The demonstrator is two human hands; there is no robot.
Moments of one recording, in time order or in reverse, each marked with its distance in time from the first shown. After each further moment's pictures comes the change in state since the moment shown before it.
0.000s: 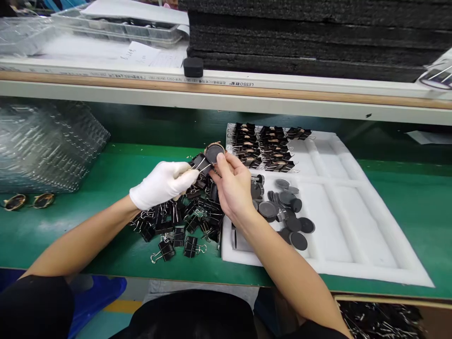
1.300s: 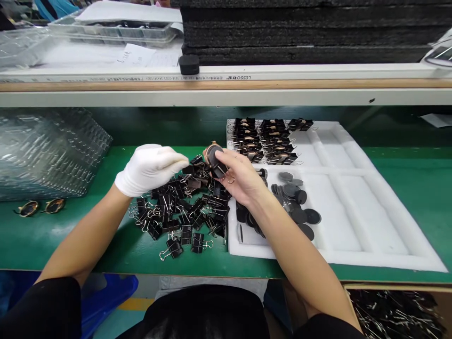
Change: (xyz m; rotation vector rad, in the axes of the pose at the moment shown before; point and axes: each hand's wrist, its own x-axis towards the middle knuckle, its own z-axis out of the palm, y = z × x) left_hand 0.018 -0.035 -0.044 0.754 0.340 0.728; right_hand 0.007 -0.031 -0.009 -0.110 -0.255 0.270
